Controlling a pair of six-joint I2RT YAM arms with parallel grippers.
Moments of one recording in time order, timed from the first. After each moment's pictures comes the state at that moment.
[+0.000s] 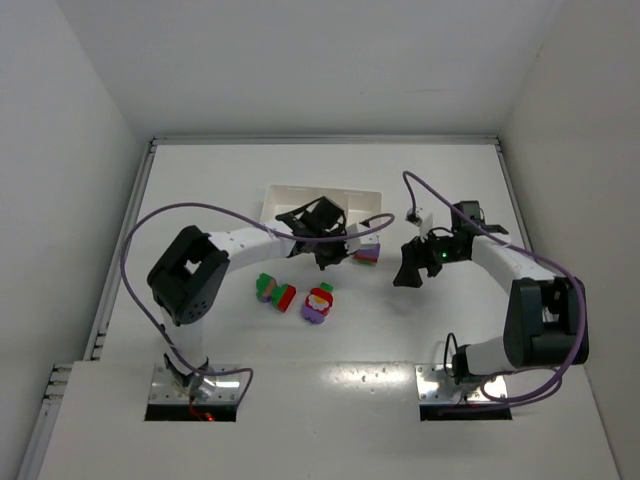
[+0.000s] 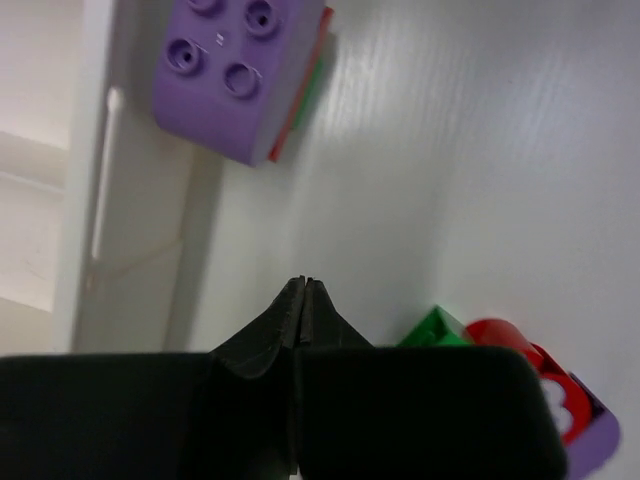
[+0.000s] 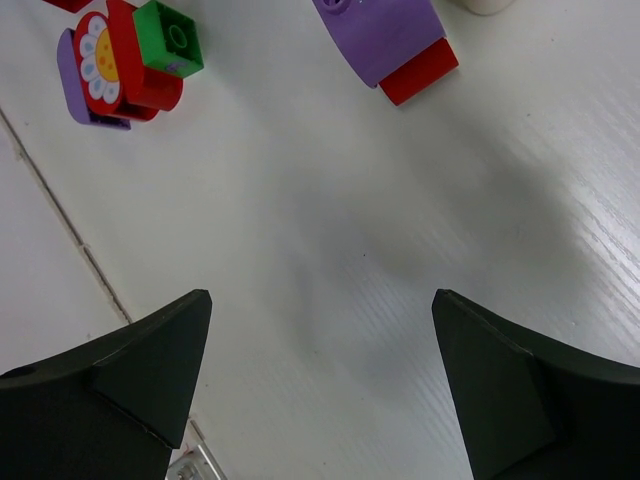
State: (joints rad) left arm -0.76 1.84 1.24 -0.35 0.29 0.53; right arm 0.00 1.43 0.75 -0.55 -0.79 -0.54
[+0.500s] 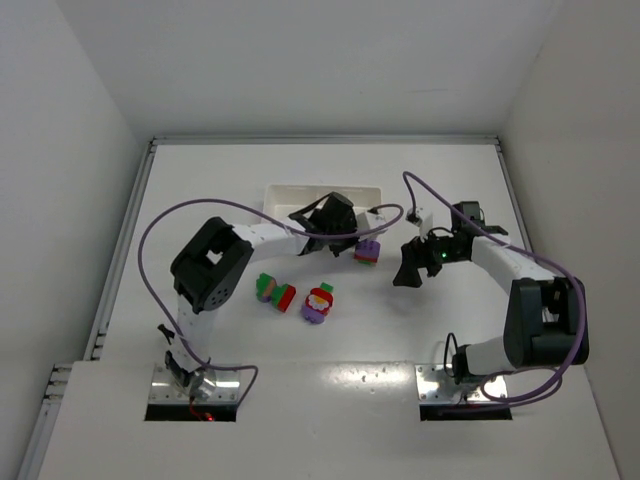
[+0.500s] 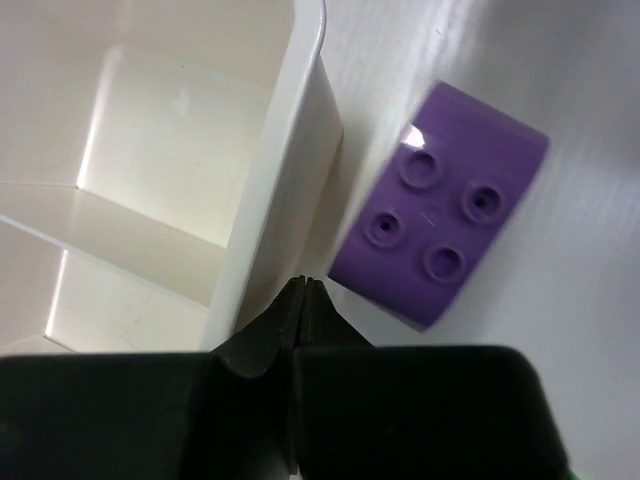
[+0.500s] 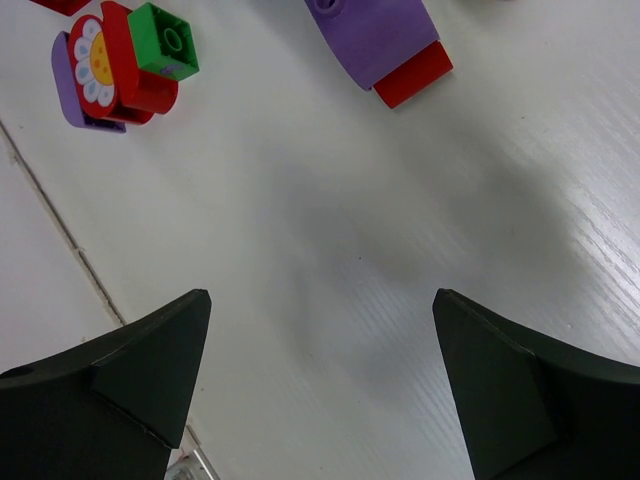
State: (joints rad) left arm -0.75 2.00 1.31 -0.07 0.17 0.50; right arm 0.00 1.43 0.74 -0.53 -0.79 -0.53
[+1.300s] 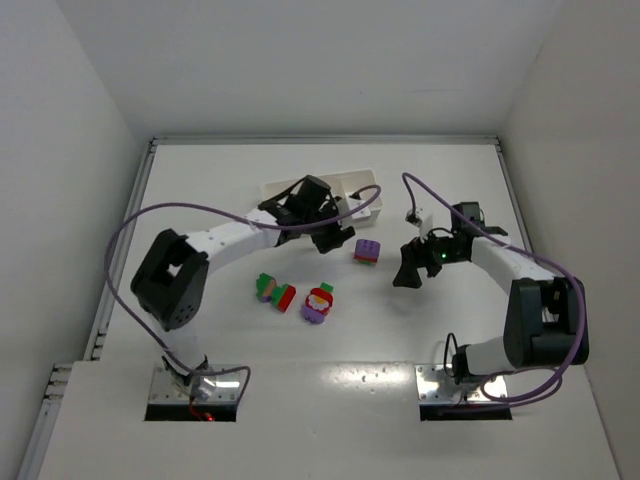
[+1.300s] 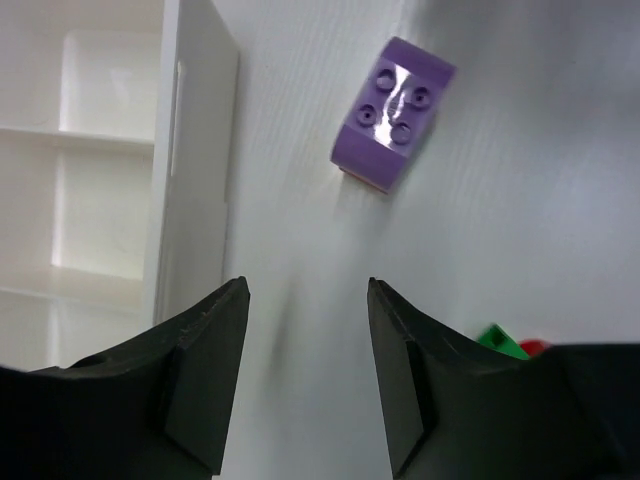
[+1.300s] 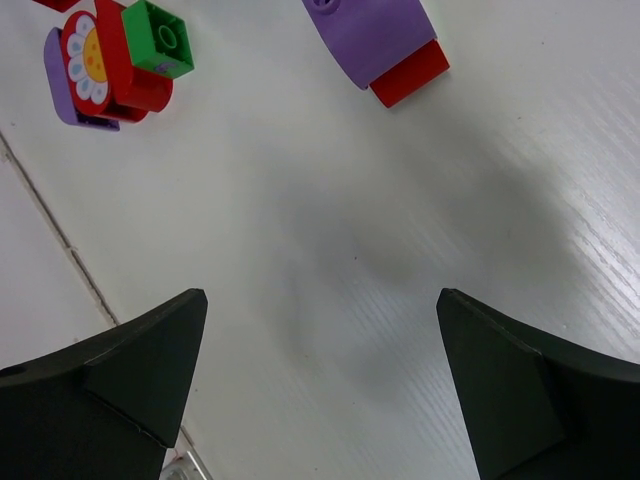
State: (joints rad) left arm -0.69 1.83 1.30 -0.23 0.28 0.49; right arm 0.00 1.43 0.74 -0.52 -0.78 -0.53
